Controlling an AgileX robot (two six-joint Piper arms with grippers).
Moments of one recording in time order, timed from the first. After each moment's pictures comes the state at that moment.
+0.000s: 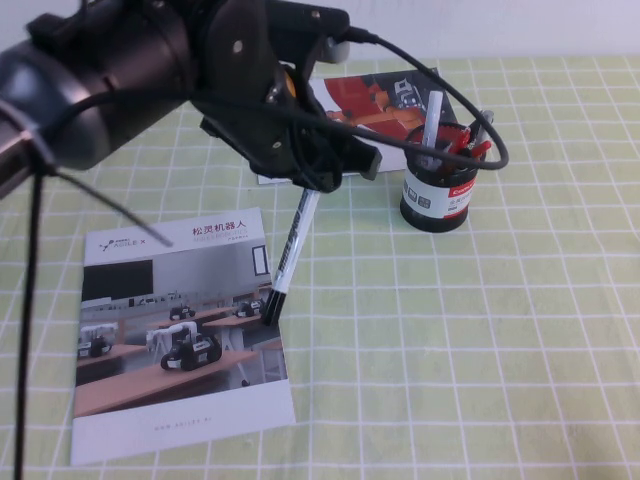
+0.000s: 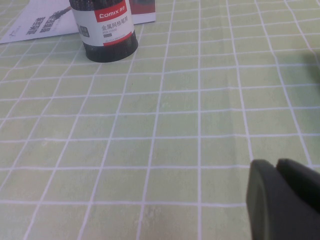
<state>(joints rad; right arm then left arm) 0.12 -0.02 0.03 0.14 0.38 0.03 -0.66 1.77 -1.66 0.03 0.98 -0.10</state>
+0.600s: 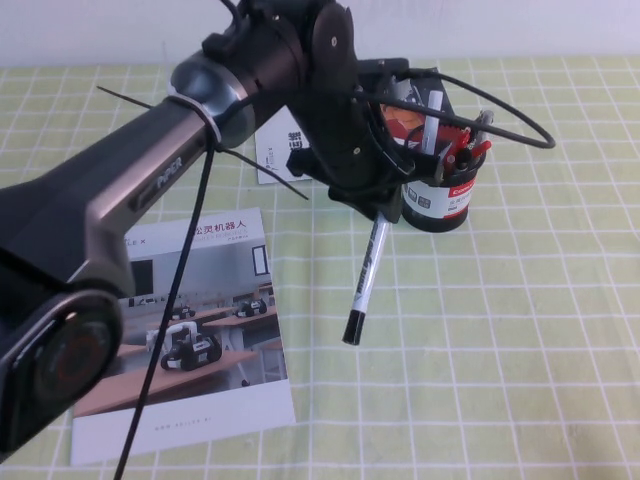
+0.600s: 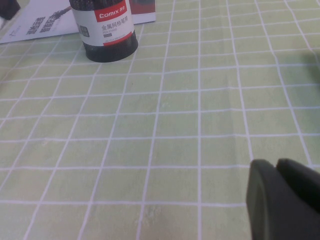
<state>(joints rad) 0.12 -0.02 0.03 0.14 0.38 0.03 -0.65 2.18 -2.11 -0.21 1.22 -0.11</state>
